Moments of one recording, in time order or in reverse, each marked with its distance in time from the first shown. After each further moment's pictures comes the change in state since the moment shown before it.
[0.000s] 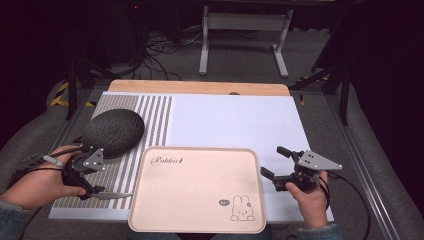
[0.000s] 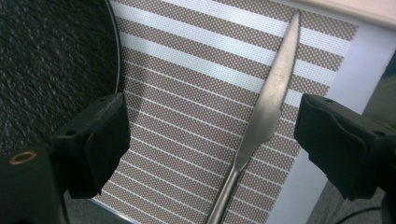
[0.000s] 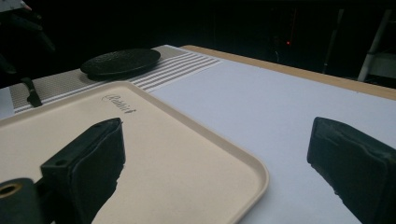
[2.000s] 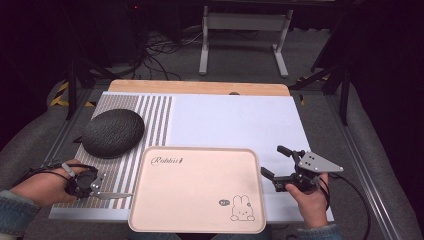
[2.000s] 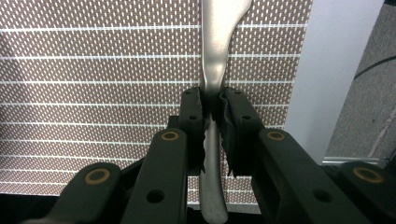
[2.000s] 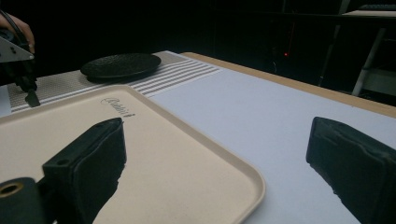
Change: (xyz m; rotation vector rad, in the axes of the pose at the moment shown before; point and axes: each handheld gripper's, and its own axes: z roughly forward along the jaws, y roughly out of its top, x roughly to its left) left arm -0.004 -0.022 0.050 0.376 -0.145 0.362; right arm 0.003 0.001 -0.001 -0.033 -0.003 -0.048
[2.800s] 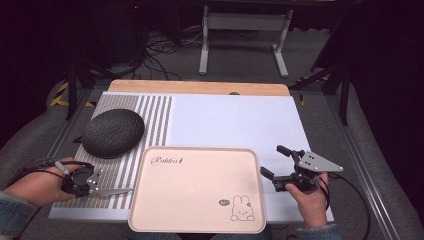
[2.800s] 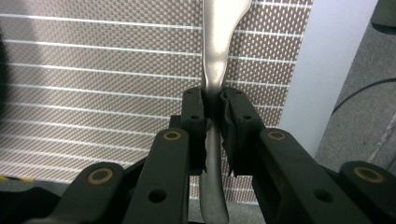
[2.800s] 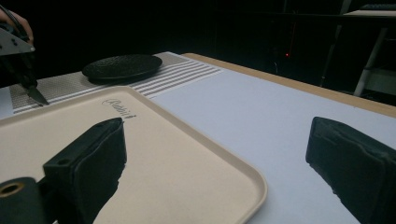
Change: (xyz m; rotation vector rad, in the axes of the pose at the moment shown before) left arm 0.000 -0.008 -0.014 -0.060 0.009 -0.082; right arm 0.000 0.001 0.001 -0.002 0.005 0.005
